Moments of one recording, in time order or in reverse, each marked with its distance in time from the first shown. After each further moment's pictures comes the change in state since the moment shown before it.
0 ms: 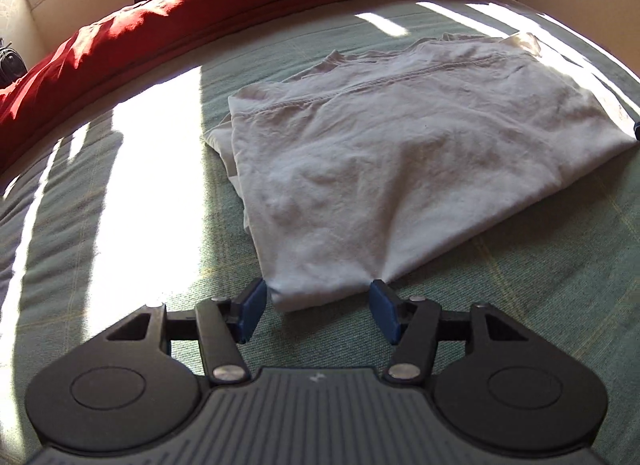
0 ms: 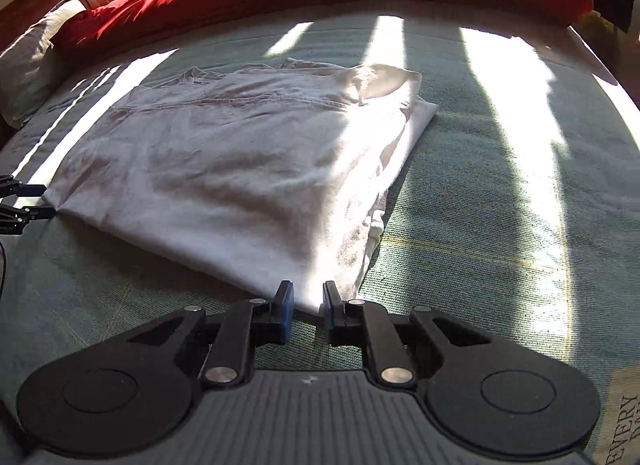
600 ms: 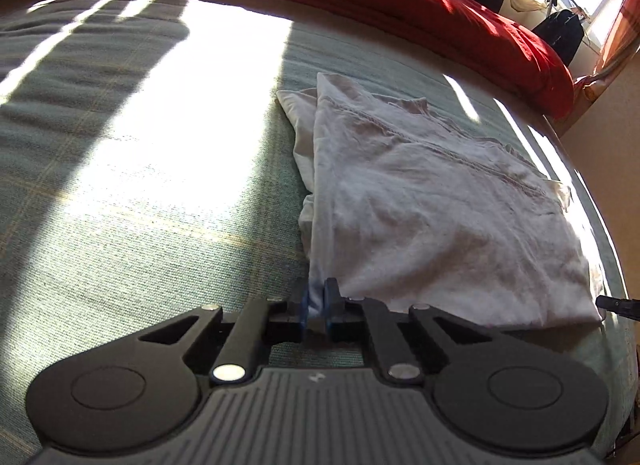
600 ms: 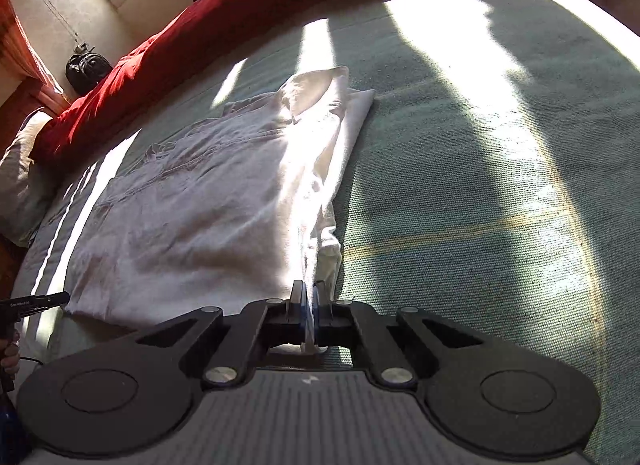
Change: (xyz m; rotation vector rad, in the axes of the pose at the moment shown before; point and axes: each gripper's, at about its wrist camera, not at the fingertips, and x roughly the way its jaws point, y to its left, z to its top) left arm -0.005 0.062 -0.052 -0.497 0.013 -0.172; right arm 0.025 -0.051 0.010 0.322 -0.058 0.094
